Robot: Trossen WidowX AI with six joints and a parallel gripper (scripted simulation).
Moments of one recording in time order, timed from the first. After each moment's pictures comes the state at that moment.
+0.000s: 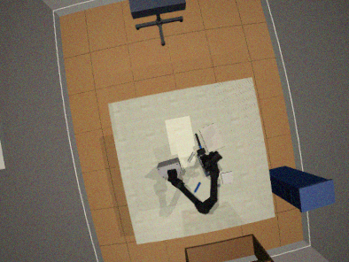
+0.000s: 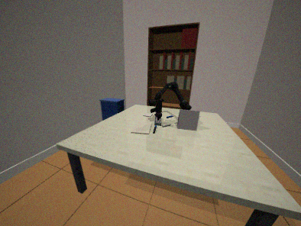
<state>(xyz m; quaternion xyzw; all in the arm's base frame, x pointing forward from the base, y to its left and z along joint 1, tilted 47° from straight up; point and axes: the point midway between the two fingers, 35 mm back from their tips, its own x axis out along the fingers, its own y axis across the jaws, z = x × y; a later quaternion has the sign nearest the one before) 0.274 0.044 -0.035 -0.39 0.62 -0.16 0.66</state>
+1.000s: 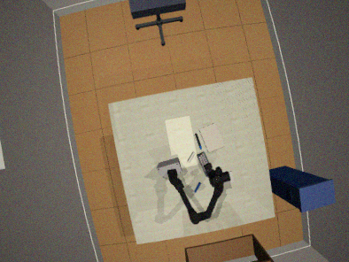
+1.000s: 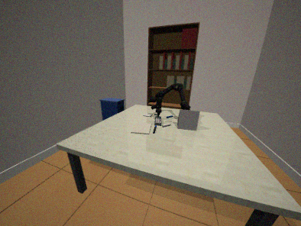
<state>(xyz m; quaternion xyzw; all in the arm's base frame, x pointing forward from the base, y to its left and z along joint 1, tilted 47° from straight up) 0.311 -0.040 0.059 -0.39 0.62 -0.17 0.66</state>
